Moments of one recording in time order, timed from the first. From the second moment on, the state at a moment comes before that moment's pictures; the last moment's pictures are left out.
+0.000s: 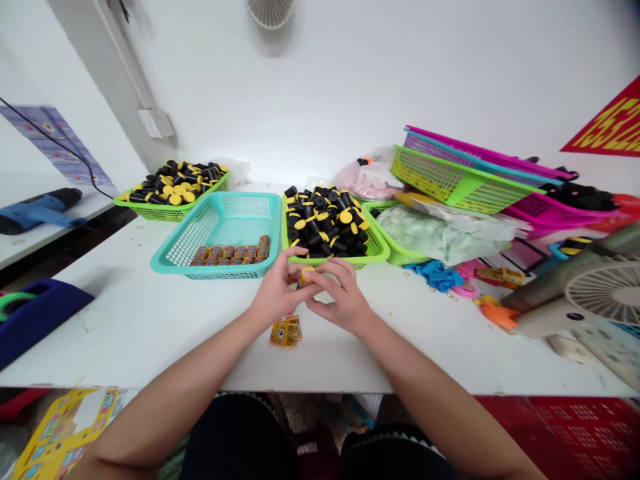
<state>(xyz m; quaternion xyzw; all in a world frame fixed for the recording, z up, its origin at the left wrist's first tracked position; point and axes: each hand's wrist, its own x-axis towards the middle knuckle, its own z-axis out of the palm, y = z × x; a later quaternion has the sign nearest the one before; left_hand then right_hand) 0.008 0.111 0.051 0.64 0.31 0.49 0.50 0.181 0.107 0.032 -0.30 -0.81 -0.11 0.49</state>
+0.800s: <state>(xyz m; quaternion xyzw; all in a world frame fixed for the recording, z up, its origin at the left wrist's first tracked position) 0.003 0.115 0.047 0.70 0.42 0.43 0.39 0.186 0.113 0.040 -0.42 -0.66 0.33 0.52</state>
